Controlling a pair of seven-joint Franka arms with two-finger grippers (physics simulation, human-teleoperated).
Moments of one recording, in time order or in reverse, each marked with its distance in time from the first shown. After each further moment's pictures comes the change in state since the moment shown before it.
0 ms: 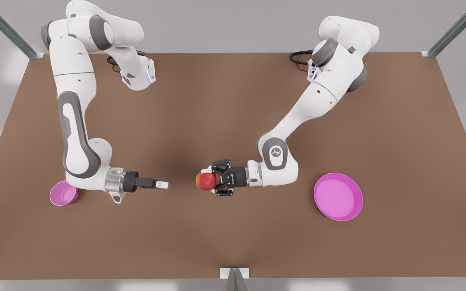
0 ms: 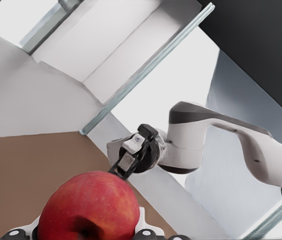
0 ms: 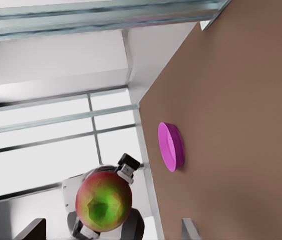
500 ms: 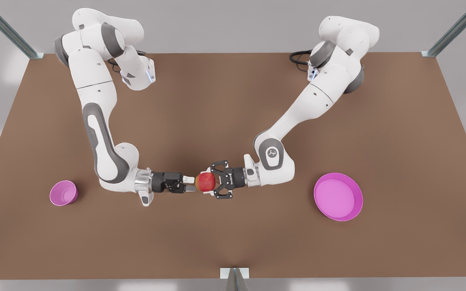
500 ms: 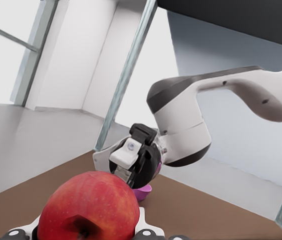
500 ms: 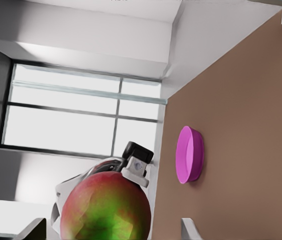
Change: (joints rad) left arm -0.015 0.023 -0.003 0.000 -0.025 0.055 0.471; right arm 0.103 0.108 0.036 0.060 0.154 0.032 -0.377
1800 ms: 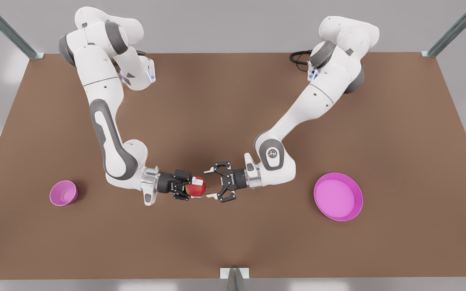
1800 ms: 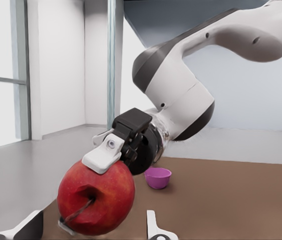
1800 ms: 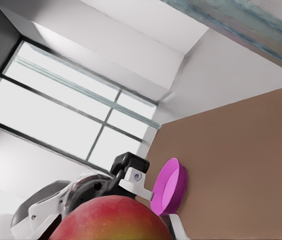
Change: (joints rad) left arm 0.002 -0.001 0.008 -0.011 0.004 0.024 0.317; right arm 0.034 -0.020 0.001 -0.003 0.040 0.134 -0.303
